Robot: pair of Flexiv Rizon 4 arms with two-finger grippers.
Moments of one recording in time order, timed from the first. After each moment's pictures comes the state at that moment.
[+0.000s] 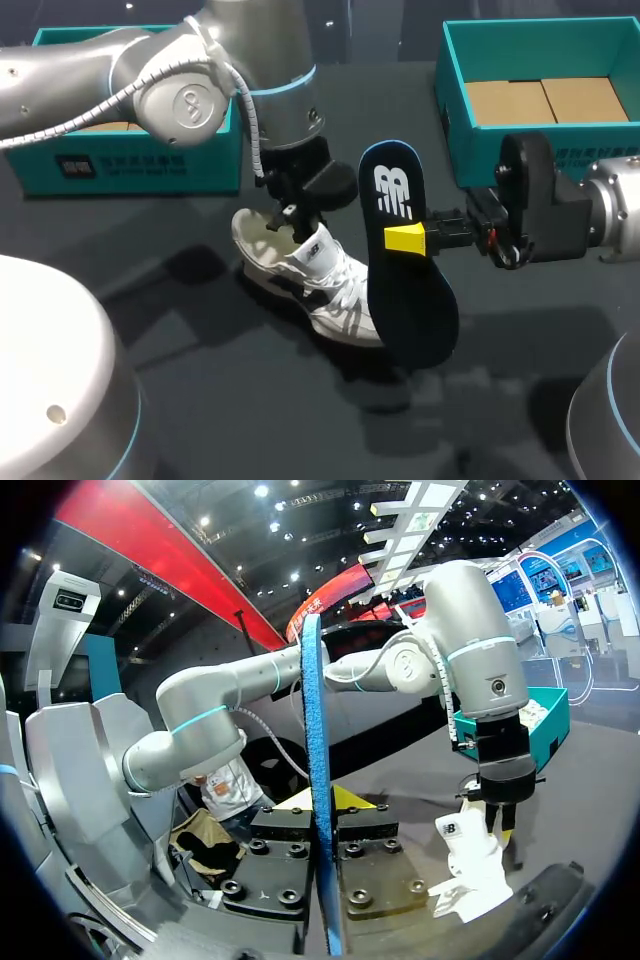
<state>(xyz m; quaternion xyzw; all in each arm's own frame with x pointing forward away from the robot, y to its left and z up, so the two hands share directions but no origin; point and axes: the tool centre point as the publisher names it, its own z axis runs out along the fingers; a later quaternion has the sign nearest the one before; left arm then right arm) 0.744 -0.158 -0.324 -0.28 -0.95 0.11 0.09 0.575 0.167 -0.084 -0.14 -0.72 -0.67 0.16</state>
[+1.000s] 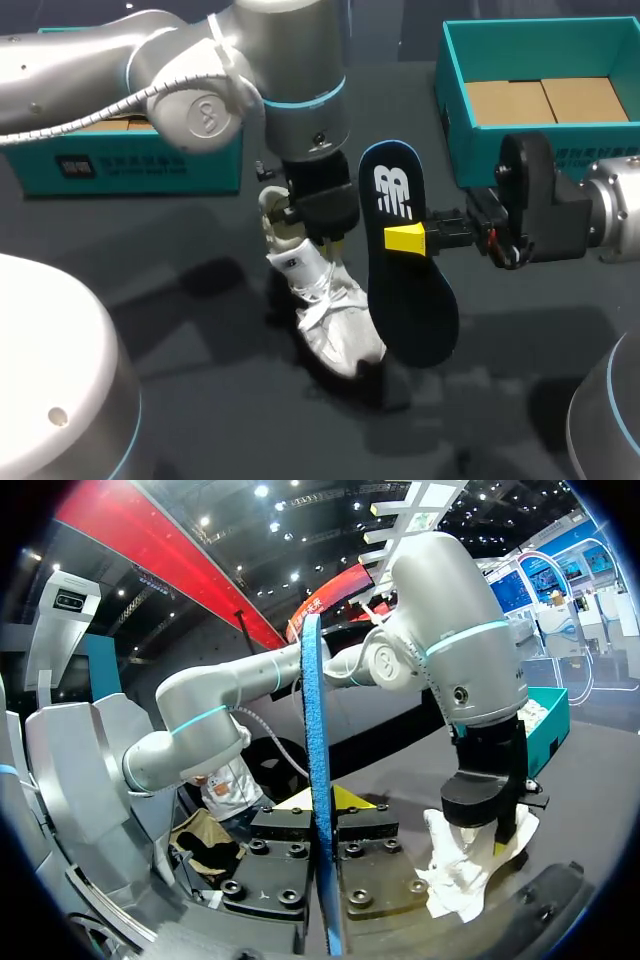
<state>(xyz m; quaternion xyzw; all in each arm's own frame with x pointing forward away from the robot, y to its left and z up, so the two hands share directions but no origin) 0.735 -0.183 -0.309 -0.59 -0.80 0.08 0.01 0.575 0.167 -0.084 -0.14 -0.72 -0.67 0.16</state>
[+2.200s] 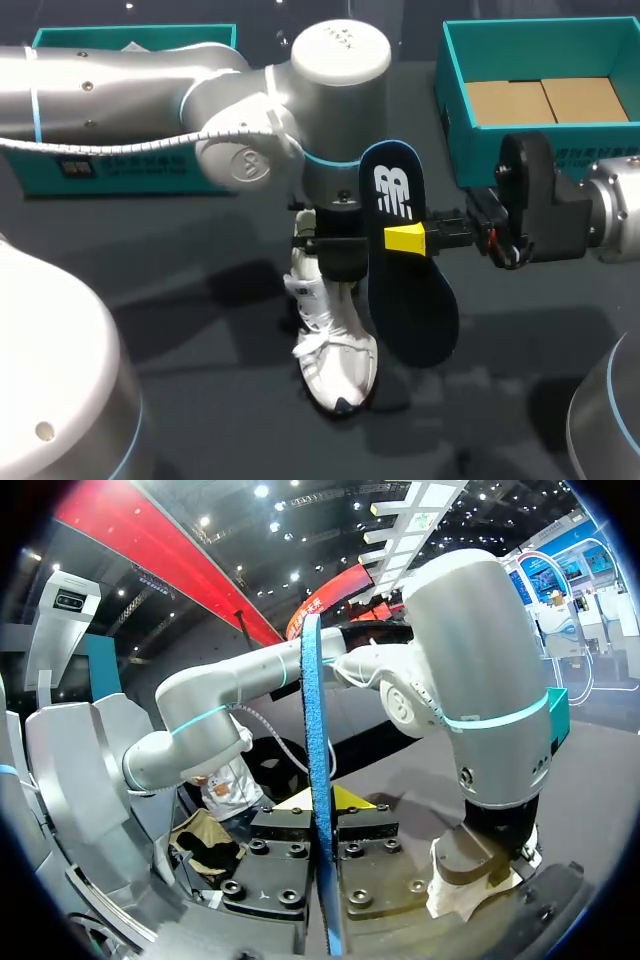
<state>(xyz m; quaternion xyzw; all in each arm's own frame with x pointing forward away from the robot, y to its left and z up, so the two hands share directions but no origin) 0.719 -0.209 -0.363 -0.71 -0.71 0.04 0.02 0.575 0.167 -0.084 -0.14 -0.72 -0.67 0.16</state>
